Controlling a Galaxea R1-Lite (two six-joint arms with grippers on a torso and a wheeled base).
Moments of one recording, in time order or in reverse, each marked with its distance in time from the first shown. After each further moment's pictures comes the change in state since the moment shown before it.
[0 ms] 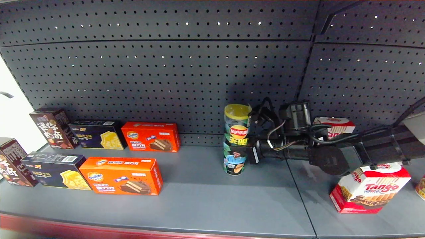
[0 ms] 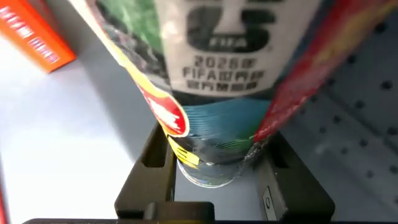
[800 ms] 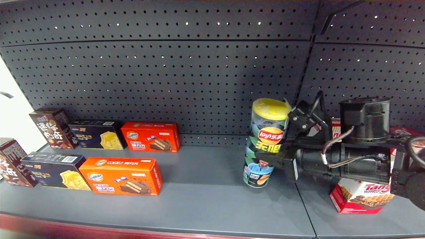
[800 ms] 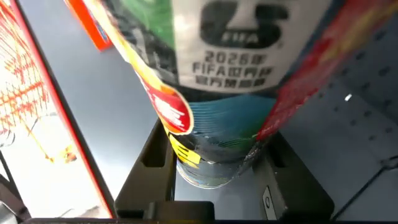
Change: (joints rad) left arm 0.000 0.000 0.000 -0.007 0.008 0.002; right arm 0.024 -0.373 0.345 -0.047 -0.059 0.003
